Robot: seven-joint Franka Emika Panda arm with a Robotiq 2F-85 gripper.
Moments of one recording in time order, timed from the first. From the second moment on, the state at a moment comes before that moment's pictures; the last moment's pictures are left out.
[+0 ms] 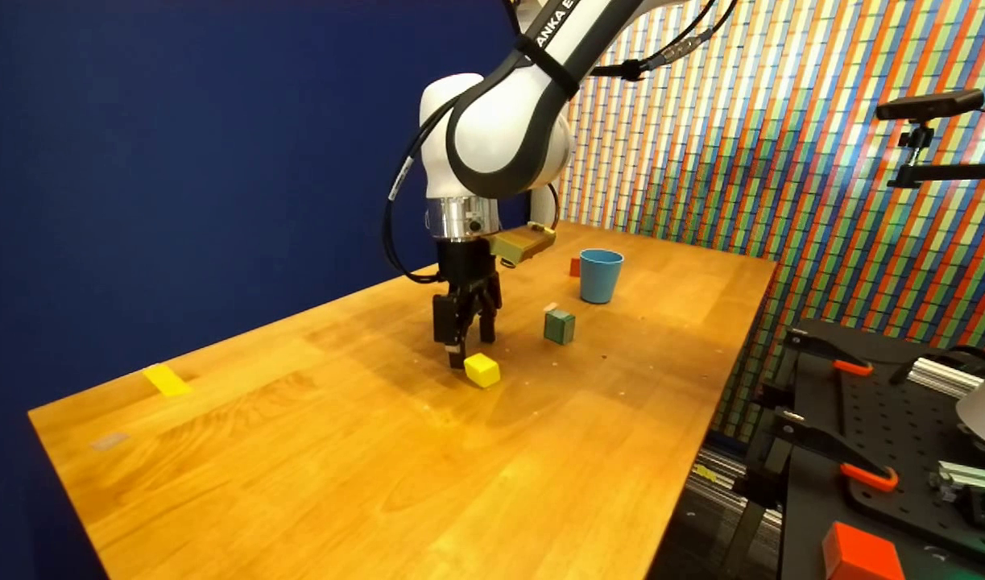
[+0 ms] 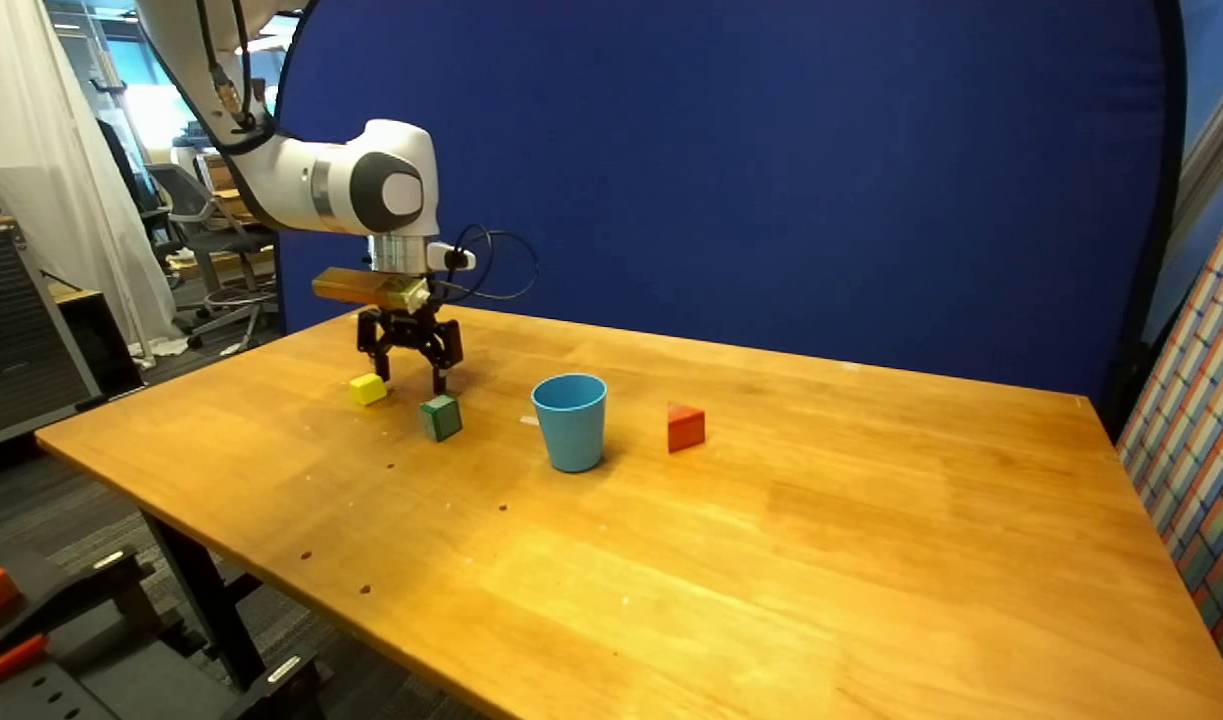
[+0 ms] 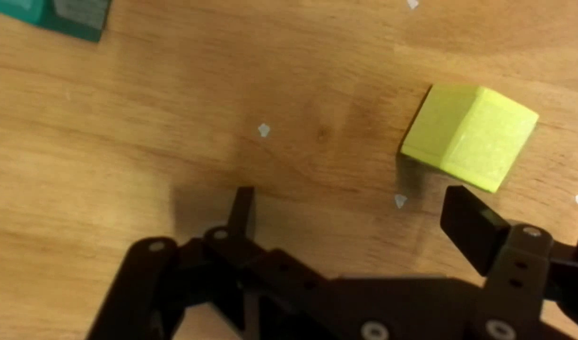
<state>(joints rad) 0.17 0.71 0.14 -1.83 0.00 2.42 0.04</state>
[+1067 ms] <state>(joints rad) 0.20 0.64 0.19 -1.96 0.04 2.42 0.08</state>
